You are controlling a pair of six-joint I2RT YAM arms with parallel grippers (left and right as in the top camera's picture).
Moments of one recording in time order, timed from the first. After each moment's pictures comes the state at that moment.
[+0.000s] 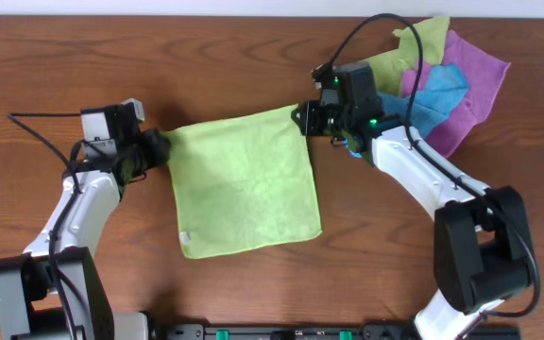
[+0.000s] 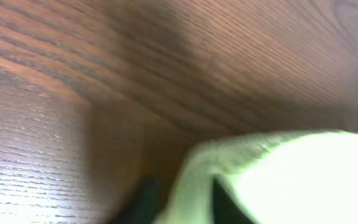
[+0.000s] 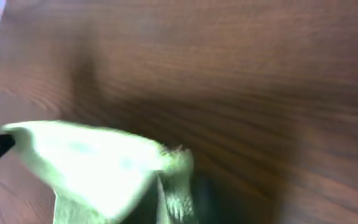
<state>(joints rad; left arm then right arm) 0.12 1.56 0.86 -0.25 0.36 -0.33 0.34 1.85 1.22 -0.18 -0.40 0.42</state>
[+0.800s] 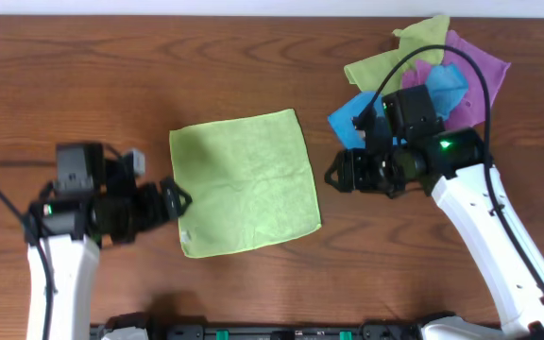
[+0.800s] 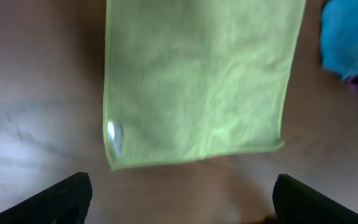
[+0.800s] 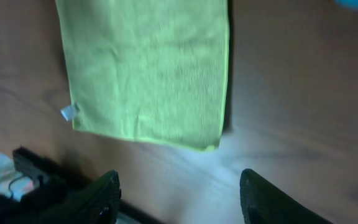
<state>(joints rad) 0.13 1.08 0.91 -1.13 0.48 -0.26 0.28 1.43 1.23 -1.08 -0.43 0.30</state>
